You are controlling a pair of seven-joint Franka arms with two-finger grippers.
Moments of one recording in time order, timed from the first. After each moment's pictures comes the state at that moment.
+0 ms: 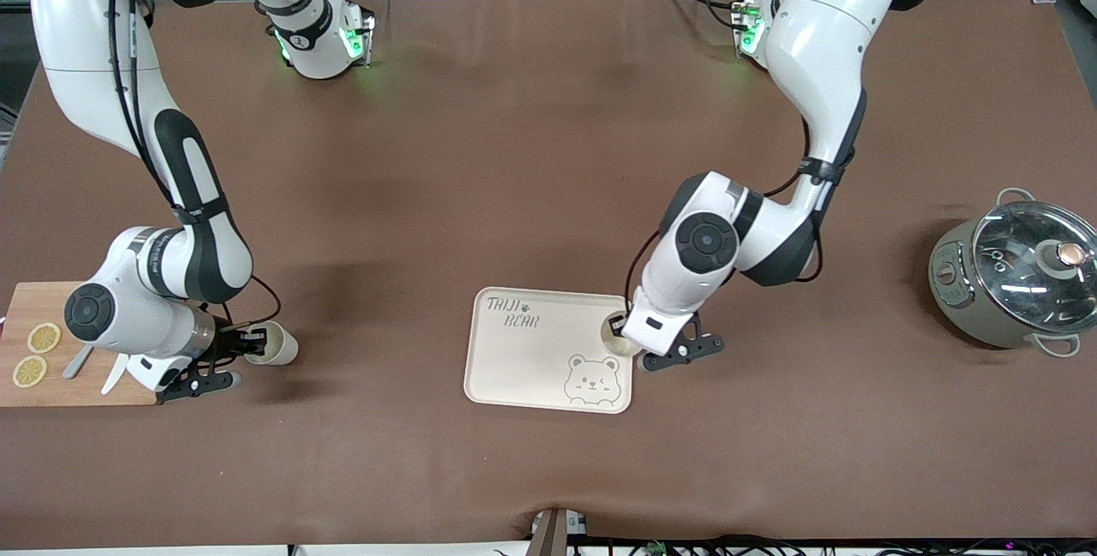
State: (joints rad) left arm -0.45 0.78 -0.12 -1.32 0.06 2.25 -0.85; right arm -0.01 0.73 -0.05 -1.57 0.12 2.27 -0.32
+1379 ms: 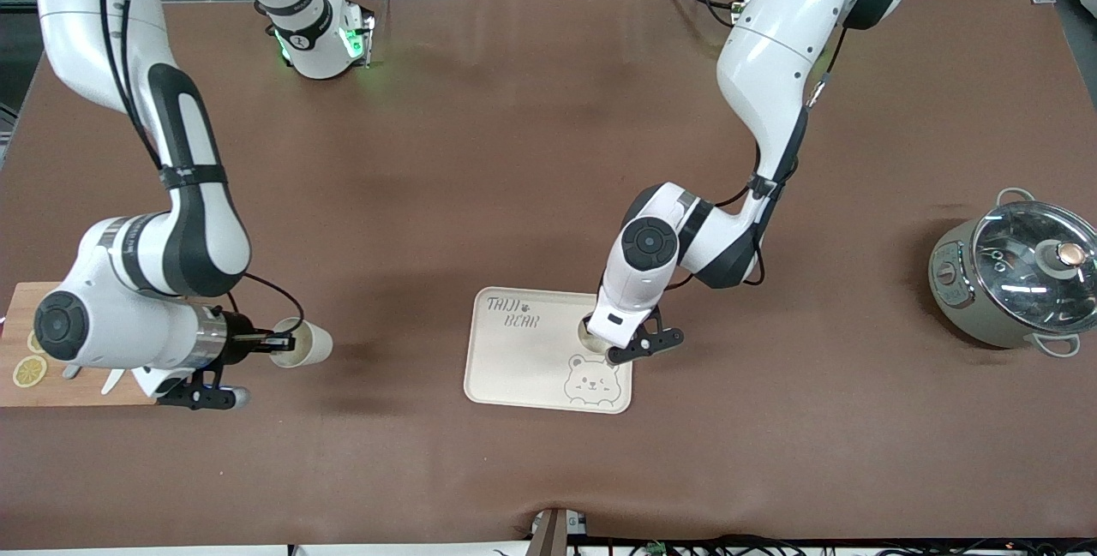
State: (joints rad) left arm -0.56 0.89 -0.03 -1.31 0.06 2.33 -0.90; right arm 0.13 0.69 -0.04 -1.29 0.22 1.89 0.14
